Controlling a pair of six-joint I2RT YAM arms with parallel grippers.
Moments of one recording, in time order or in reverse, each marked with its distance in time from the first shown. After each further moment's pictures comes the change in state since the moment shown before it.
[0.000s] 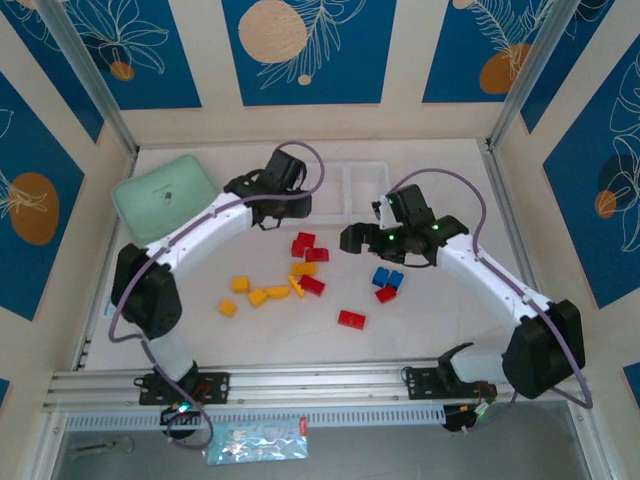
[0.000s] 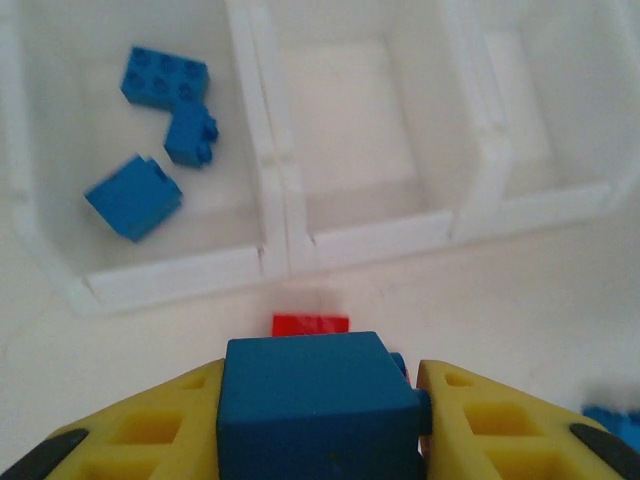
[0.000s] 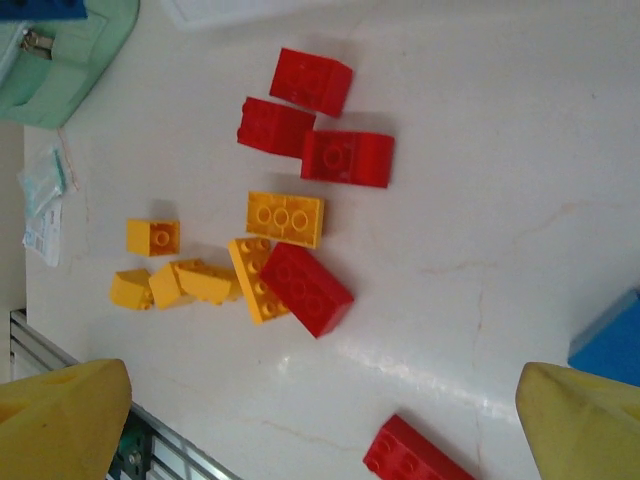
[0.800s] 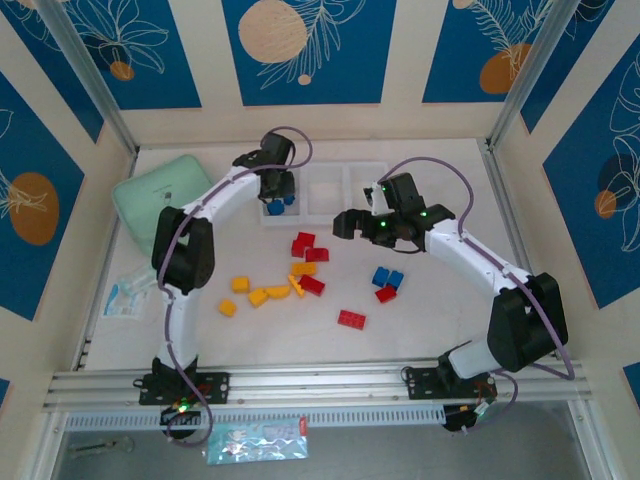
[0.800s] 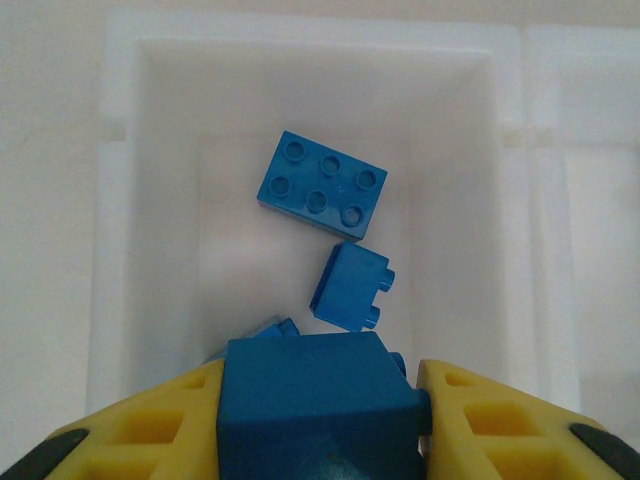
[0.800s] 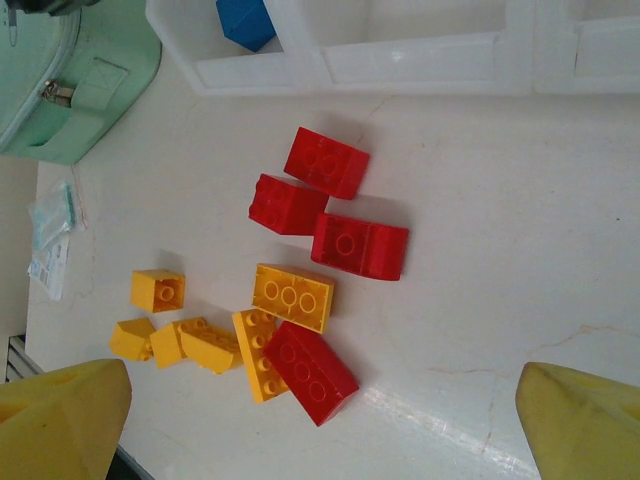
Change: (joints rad) left arm 0.177 0.377 0.269 0.007 -0.016 0.014; right arm -0.028 0.131 0.054 0.128 -0.024 -0.043
